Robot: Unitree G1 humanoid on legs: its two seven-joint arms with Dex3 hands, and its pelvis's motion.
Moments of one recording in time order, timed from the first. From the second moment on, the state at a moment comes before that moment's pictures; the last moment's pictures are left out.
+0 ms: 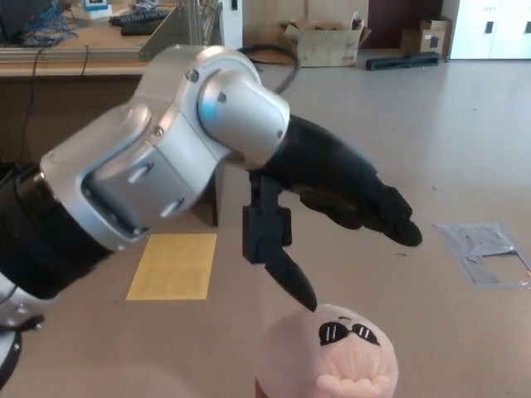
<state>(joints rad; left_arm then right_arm) -1.53 0.65 -0.73 0.00 0.07 0.38 -1.20 -0.19 -0.28 -0.19 0.82 0.06 -0.31 0.15</state>
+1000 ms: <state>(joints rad) -1.62 0.63 -0.68 0.11 0.10 0.29 -1.51 -0.24 -0.28 -0.17 0.82 0.05 -0.32 0.13</state>
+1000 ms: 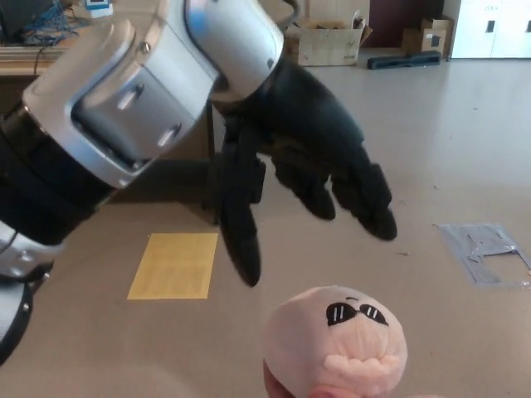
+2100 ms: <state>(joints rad) -1.40 0.50 -0.68 0.06 0.18 0.37 -1.46 -0.27 -0.29 -0.14 0.81 0.04 -0.30 0.13</state>
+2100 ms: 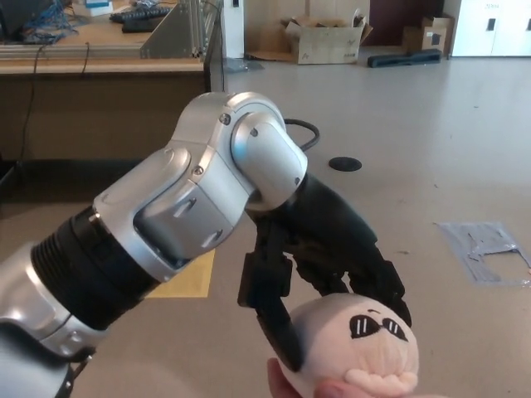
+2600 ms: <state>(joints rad) -1.34 0.49 -0.68 0.02 0.19 0.43 -1.45 -0.27 -0.29 -0.13 0.80 0.03 -0.28 0.12</state>
